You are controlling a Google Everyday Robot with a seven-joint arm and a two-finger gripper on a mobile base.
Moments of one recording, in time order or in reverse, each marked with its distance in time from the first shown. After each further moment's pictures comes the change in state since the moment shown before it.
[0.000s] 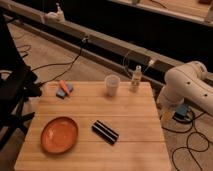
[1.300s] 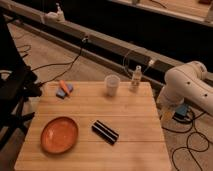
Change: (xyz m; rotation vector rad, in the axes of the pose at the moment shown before) arm 0.000 0.000 0.000 0.000 0.000 0.000
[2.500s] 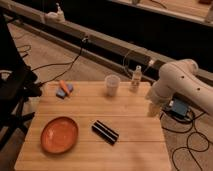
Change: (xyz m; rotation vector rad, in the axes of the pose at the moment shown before) arm -0.089 -0.024 0.003 -0.024 -0.219 0.060
